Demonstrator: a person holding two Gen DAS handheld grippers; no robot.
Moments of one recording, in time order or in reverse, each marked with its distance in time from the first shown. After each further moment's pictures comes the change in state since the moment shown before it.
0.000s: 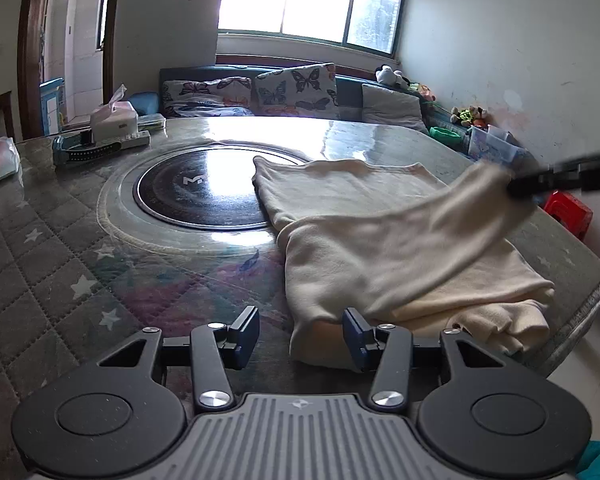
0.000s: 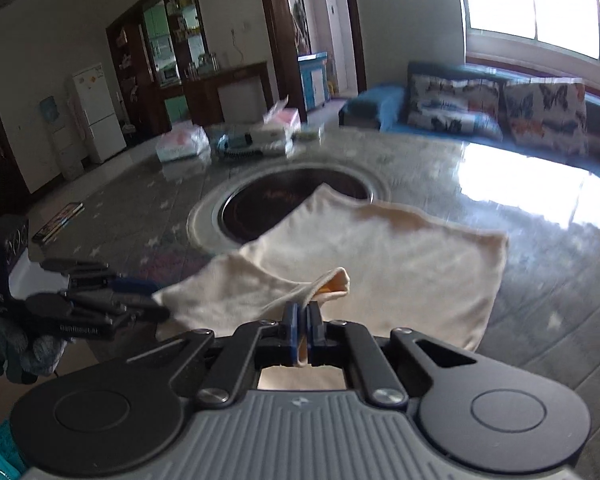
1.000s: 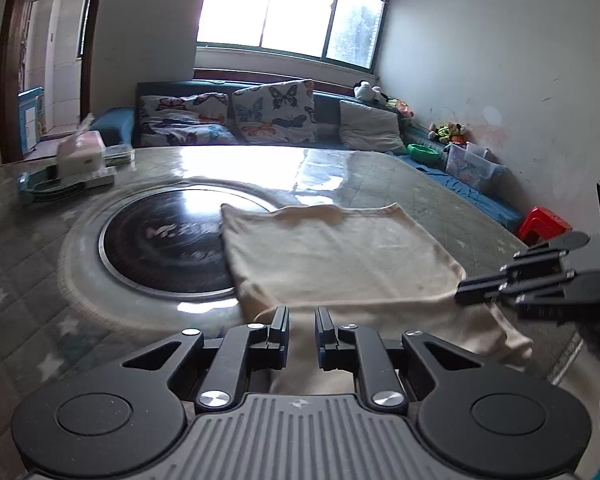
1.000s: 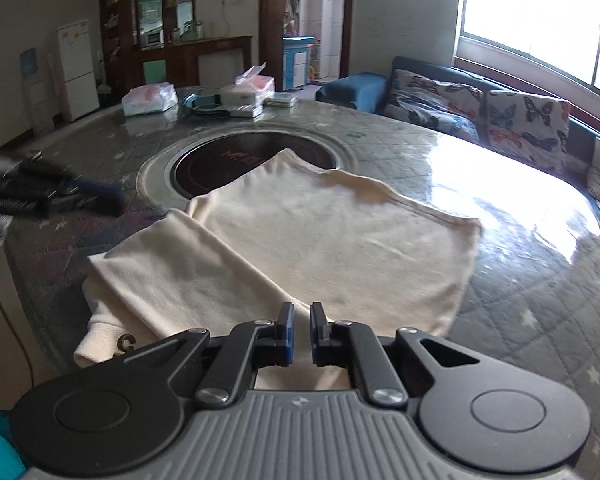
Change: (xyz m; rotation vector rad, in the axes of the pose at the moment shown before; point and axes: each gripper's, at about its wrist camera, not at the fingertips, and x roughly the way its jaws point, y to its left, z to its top) left arm 0.028 -0.011 0.061 -0.006 -0.038 -0.096; right arm 0.044 -0.010 -0.031 -0.111 0.079 -0.110
